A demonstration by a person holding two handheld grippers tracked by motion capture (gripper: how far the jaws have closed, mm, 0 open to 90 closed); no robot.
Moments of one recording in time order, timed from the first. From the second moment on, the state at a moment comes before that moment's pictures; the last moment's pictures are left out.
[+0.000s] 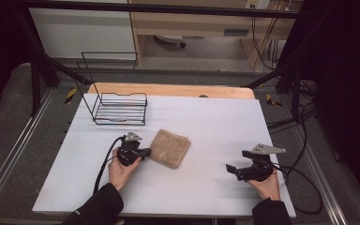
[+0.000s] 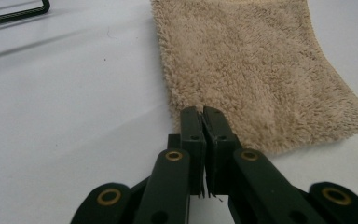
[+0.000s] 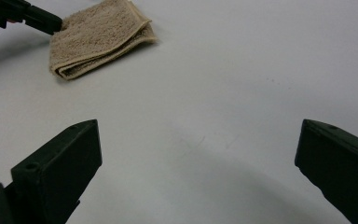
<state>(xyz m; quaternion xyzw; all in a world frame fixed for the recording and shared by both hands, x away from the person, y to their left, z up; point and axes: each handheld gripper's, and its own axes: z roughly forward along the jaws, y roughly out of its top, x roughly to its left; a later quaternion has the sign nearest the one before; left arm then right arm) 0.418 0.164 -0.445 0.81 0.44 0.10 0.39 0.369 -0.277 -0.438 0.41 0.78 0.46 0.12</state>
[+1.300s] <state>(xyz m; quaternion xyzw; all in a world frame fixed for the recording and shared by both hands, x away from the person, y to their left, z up) 0.417 0.162 -0.450 0.82 0.41 0.13 0.38 0.388 -0.090 -0.438 0.33 0.83 0.43 0.09</state>
